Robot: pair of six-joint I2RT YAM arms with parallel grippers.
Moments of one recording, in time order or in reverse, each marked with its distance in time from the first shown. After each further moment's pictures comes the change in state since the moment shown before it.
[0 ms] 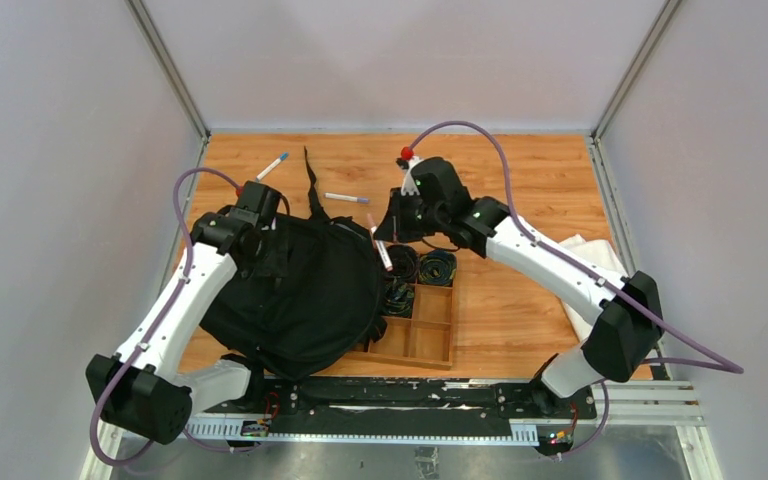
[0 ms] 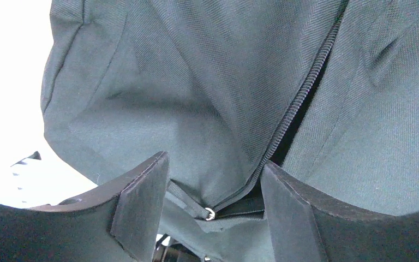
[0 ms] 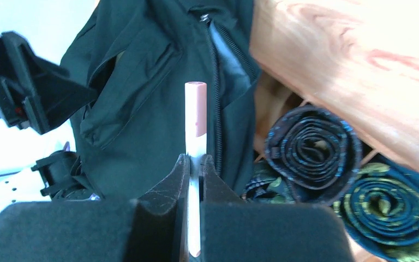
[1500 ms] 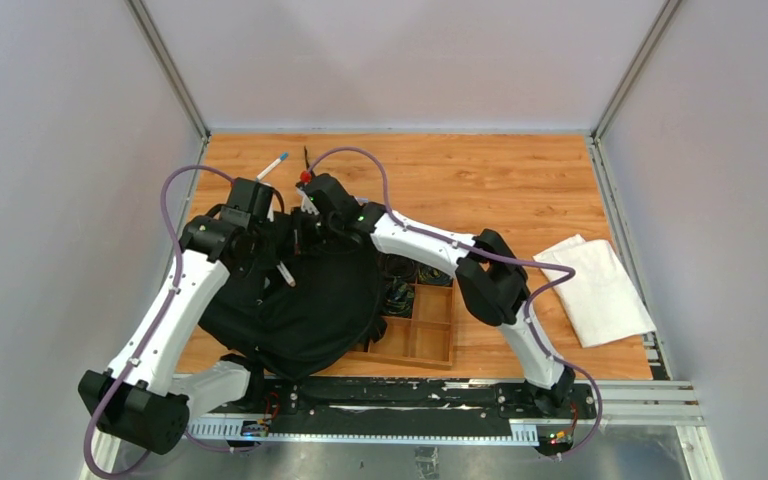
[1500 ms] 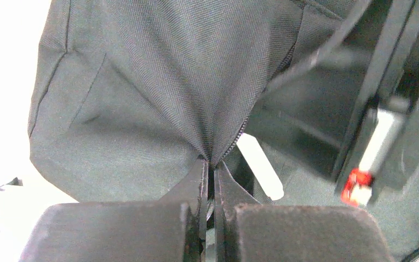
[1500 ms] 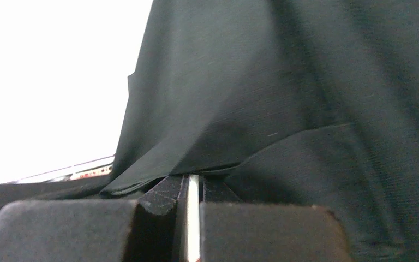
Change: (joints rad) left arm 0.000 -0.043 0.027 0.061 0.056 -0.004; right arm 0.229 0.704 0.549 0.202 -0.246 0.350
